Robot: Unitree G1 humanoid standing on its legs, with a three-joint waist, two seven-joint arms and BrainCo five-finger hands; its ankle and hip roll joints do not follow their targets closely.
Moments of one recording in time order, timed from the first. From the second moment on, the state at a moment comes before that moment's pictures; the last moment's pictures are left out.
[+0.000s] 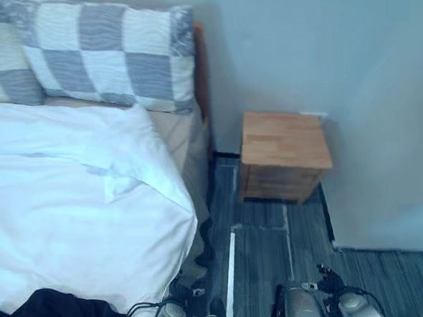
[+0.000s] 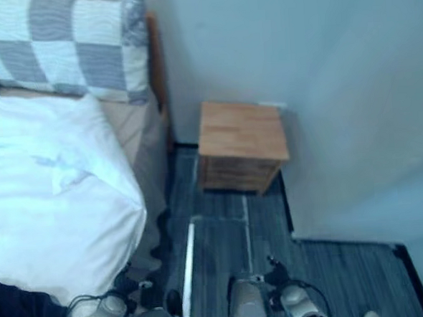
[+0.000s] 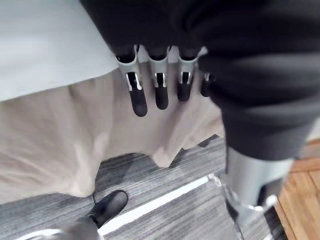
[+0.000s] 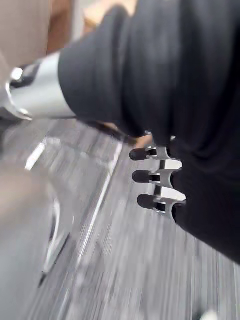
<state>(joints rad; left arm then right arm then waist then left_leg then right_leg) -0.09 0.21 -0.31 1.15 0.09 -0.08 0.19 -0.05 -0.25 0.29 0.82 0.01 -0.04 -0.13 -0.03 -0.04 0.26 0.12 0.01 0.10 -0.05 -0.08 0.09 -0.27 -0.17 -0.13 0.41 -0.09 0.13</state>
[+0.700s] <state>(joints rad) 0.02 0.23 -0.27 1.10 0.14 -0.08 0.18 -0.37 -0.85 0.19 0.33 -0.24 -0.03 -0.21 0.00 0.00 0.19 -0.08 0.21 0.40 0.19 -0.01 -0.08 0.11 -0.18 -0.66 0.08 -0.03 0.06</state>
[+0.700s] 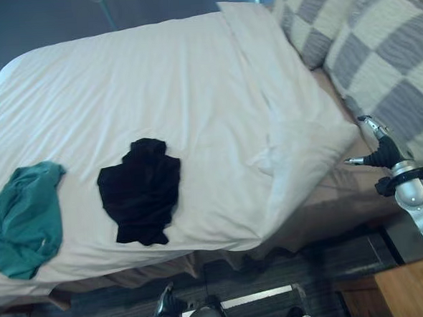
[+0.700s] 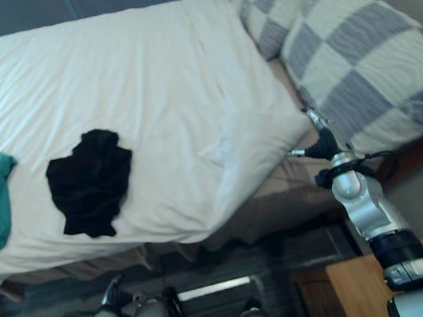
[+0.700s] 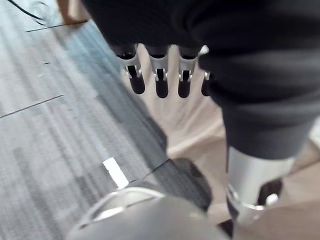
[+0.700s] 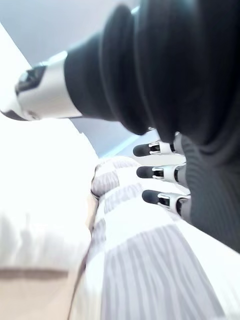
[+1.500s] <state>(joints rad) -0.05 0.32 -0.28 1.07 0.17 -0.08 0.17 -0.45 -0.68 0.10 0.66 -0.11 0.00 -0.25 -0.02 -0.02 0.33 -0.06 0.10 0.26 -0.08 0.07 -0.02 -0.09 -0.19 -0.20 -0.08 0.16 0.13</state>
